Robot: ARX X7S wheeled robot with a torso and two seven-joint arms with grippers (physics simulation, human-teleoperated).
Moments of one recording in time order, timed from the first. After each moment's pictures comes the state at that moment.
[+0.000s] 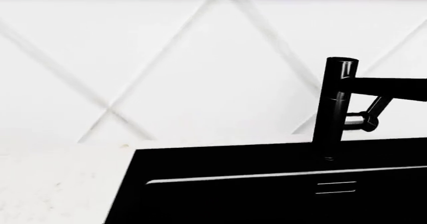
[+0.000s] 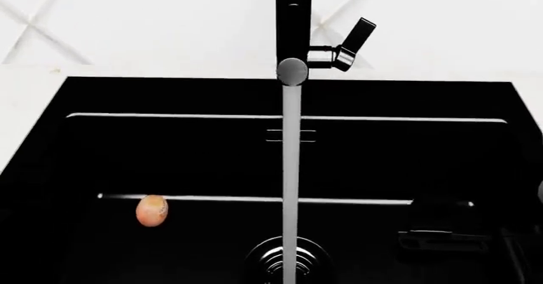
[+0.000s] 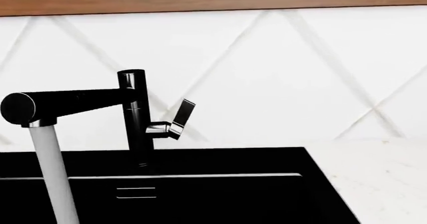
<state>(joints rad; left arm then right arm) -0.65 -0.88 0.49 0.46 -1.19 -0.47 -0.67 0.26 0.96 -0.05 -0.63 1.20 0.49 0.62</state>
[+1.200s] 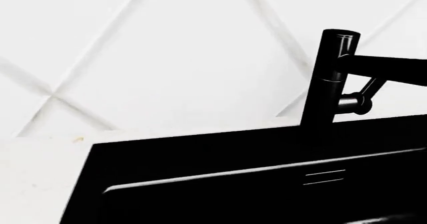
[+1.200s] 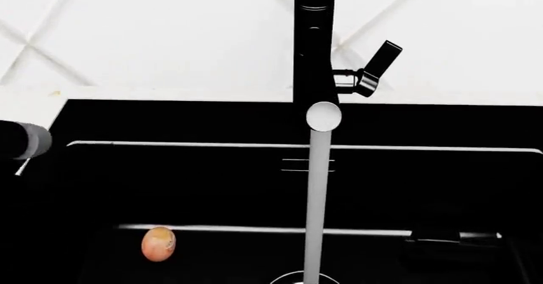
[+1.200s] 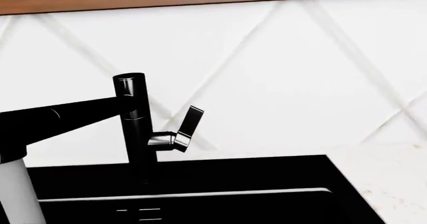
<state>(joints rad) -0.78 -0.79 0.56 0.44 -1.33 -0.62 -0.72 0.19 0.96 0.00 -0.64 1.21 0.45 0.61</state>
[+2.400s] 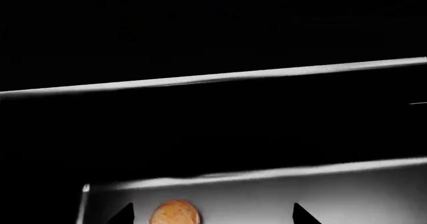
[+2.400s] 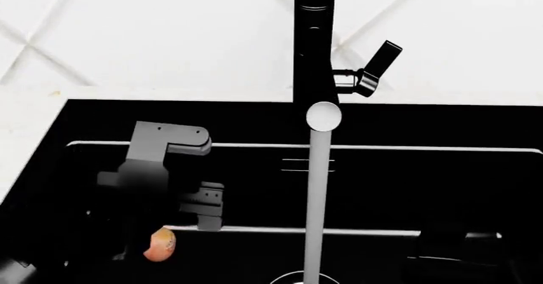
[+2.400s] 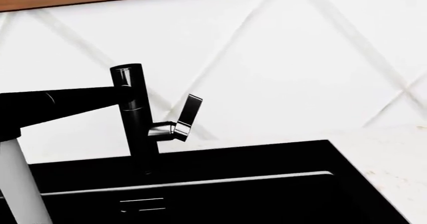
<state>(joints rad) -1.17 -0.08 0.95 -0.97 -1.09 -0.62 -0.42 0.08 0.93 0.03 -0.63 1.17 0.39 0.58</state>
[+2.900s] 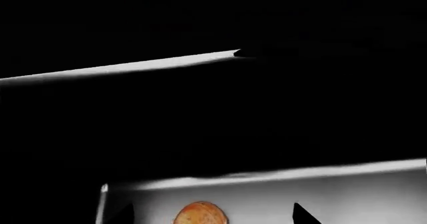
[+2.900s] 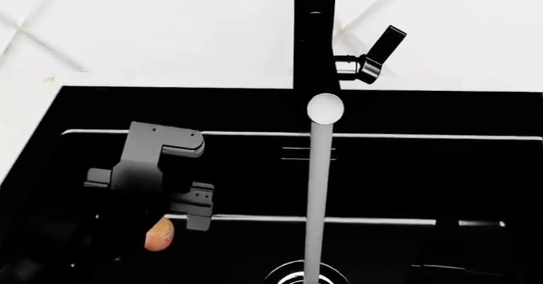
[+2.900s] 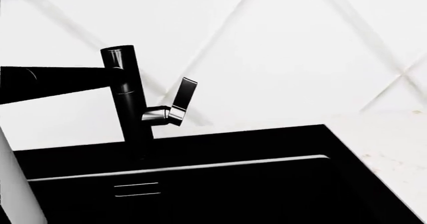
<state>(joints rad) -1.20 -0.04 1.08 -1.12 -1.10 -0.51 -0.37 0.03 0.94 0.06 -0.65 1.17 0.38 0.58</state>
